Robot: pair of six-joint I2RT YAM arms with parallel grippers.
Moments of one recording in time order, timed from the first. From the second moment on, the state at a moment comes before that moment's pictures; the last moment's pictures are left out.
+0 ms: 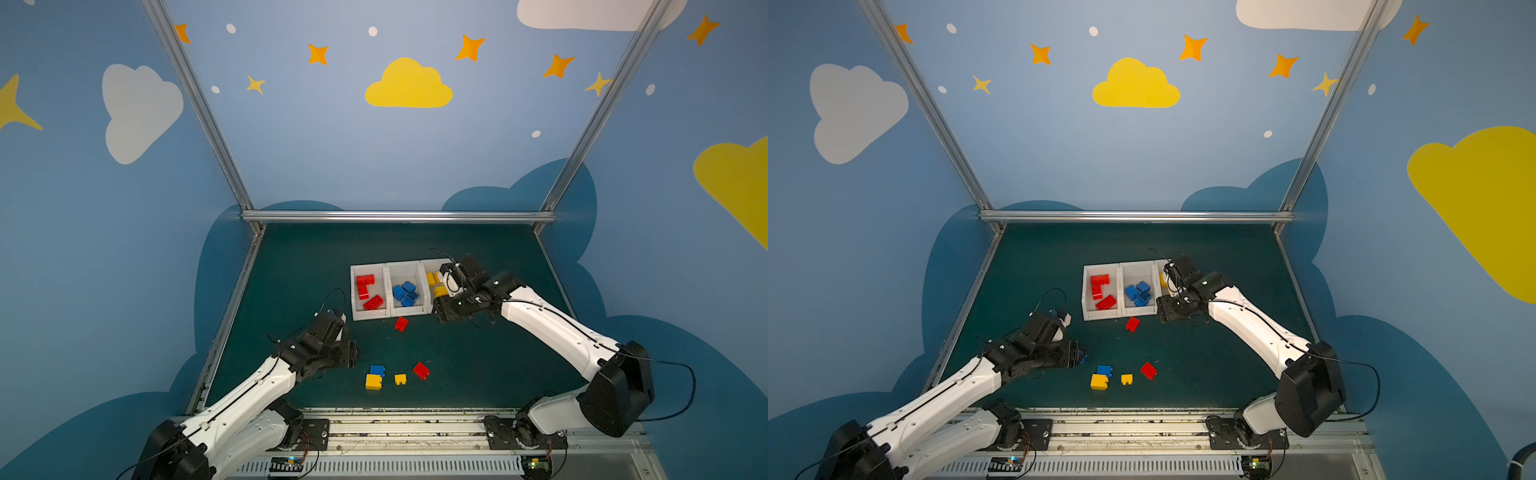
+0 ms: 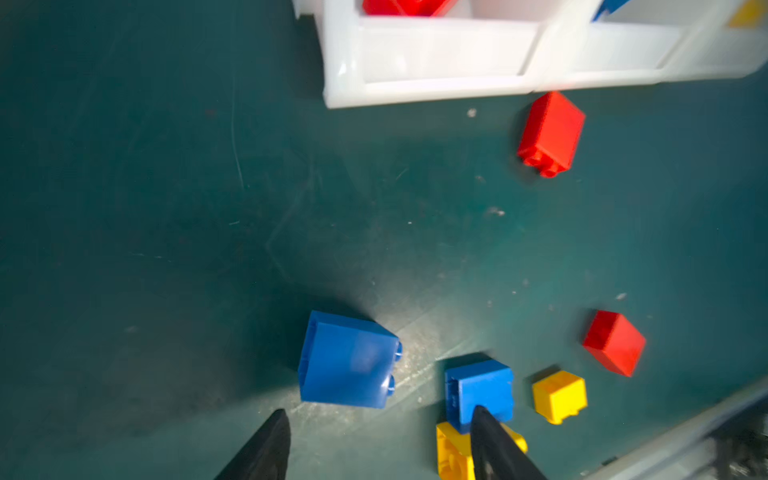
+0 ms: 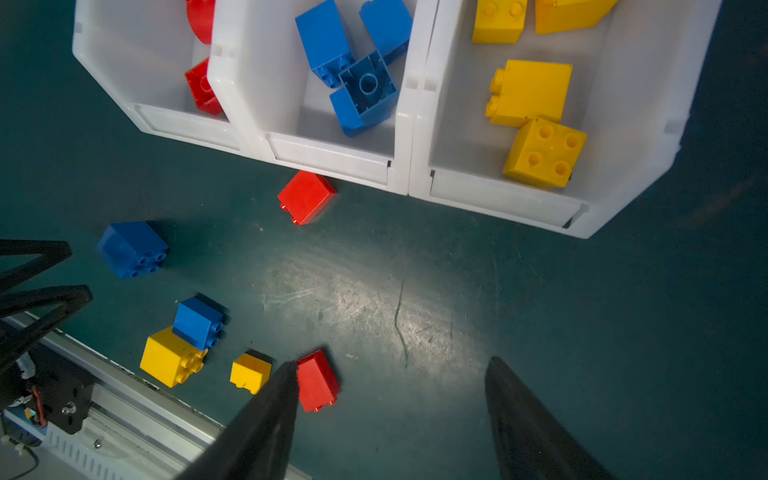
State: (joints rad) left arm -0.55 0.97 0.52 -0.61 0.08 -0.52; right arm 0.65 1.43 1.18 -0.88 -0.08 0.31
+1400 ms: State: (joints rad) left arm -0.60 1.26 0.58 -0.49 0.04 -0.42; right arm 0.67 1.44 1.17 -0.89 -0.06 0.39
